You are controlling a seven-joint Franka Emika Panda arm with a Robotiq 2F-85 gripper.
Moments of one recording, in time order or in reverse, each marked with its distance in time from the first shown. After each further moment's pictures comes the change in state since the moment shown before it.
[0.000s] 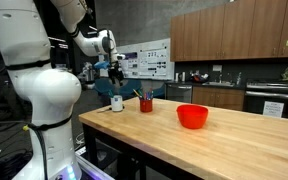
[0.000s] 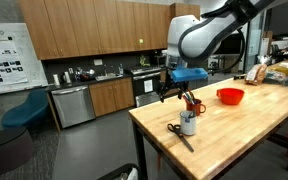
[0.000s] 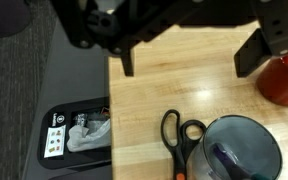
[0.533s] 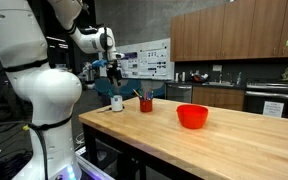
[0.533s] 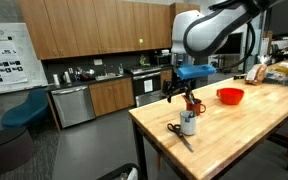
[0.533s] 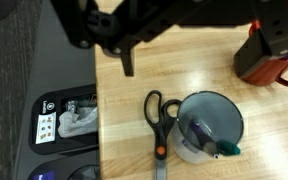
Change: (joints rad) arm 0.025 -0.078 -0.029 -0.037 0.031 -0.112 0.001
